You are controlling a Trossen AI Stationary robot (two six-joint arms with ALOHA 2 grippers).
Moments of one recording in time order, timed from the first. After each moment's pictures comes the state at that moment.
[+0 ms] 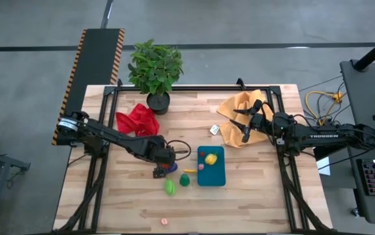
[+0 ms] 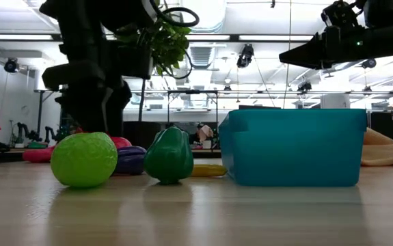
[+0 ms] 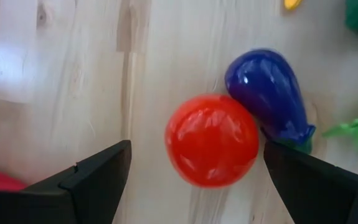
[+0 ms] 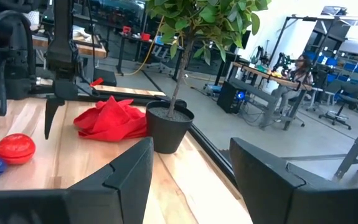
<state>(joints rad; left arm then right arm) -0.23 1.62 1.00 -0.66 -0.19 -0.30 -0.19 0.70 0.21 0.49 0.19 -0.25</state>
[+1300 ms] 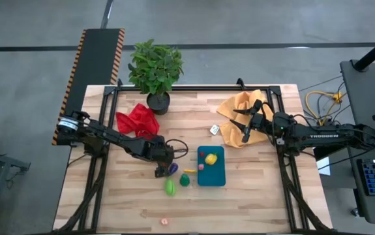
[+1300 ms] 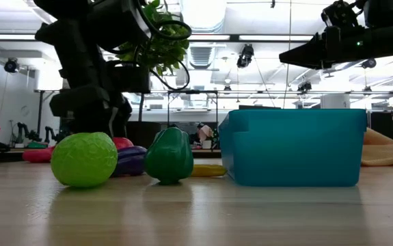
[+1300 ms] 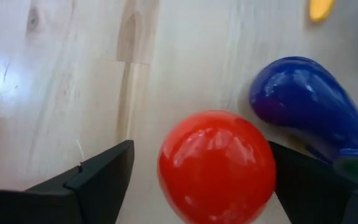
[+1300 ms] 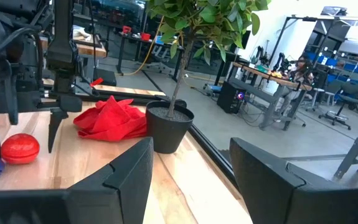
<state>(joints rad) -0.21 1.62 0.86 -0.40 -0.20 -0.29 -0.19 0.70 0.21 0.49 0.19 -0.25</state>
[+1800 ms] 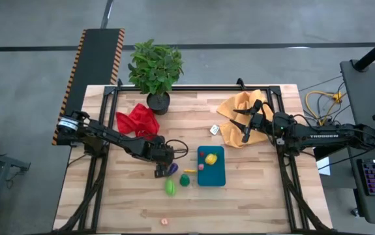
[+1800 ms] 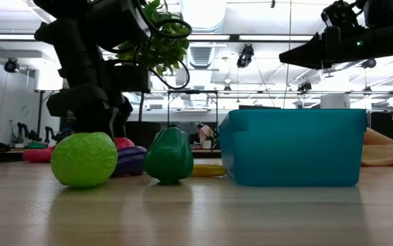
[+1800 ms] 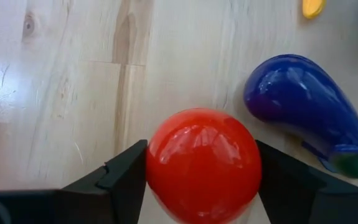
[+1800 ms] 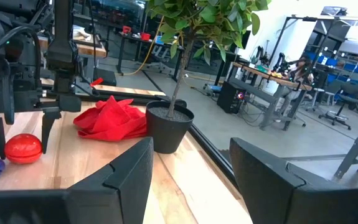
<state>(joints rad) -0.21 1.62 0.86 -0.40 -0.20 -0.27 -0.19 0.70 0.21 0.49 0.19 -0.25</state>
